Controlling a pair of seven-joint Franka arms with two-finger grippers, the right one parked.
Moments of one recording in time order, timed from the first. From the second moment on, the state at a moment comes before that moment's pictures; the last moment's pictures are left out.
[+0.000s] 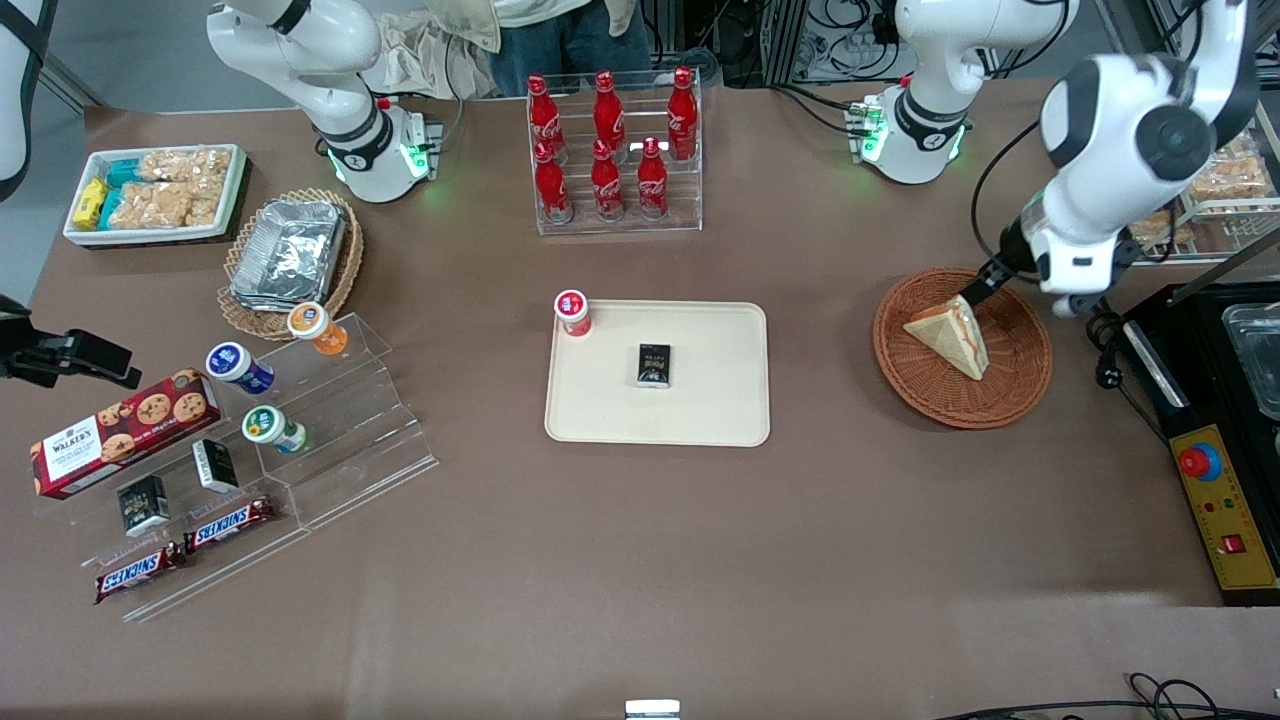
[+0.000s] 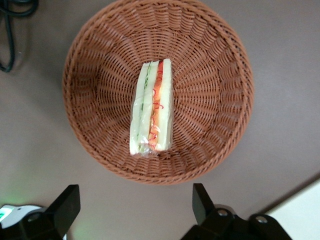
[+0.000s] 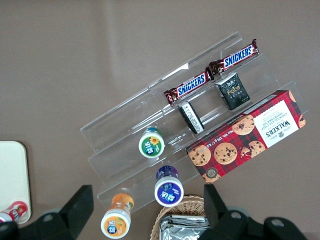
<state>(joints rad) -0.07 -0.23 0.00 -2.47 -0.02 2.09 -0.82</state>
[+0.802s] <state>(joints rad) -0.07 -0.07 0.00 -2.61 0.00 2.40 -0.82</state>
